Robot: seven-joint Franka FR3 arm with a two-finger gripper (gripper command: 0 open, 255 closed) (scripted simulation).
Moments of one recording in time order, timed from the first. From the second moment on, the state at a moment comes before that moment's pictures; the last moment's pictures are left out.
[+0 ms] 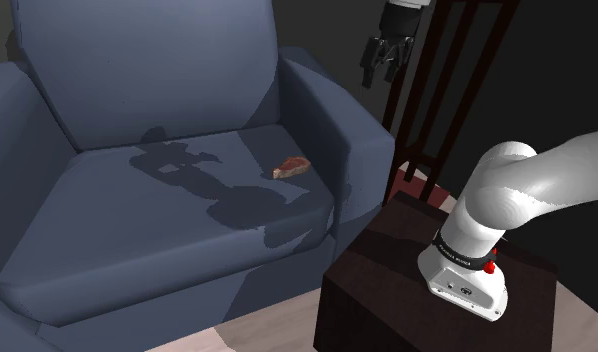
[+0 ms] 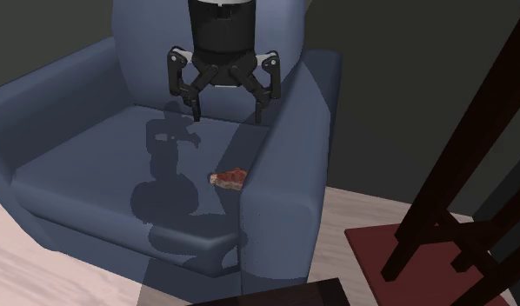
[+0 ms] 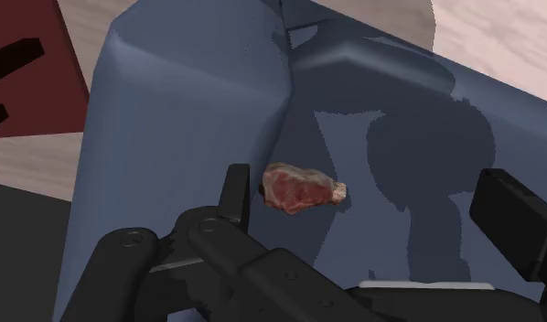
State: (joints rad) arm 0.02 -0.83 -0.03 -2.34 0.01 1.63 0.13
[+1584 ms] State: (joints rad) arm 0.18 -0.14 -0.20 -2.31 -0.03 2.27 -0.51
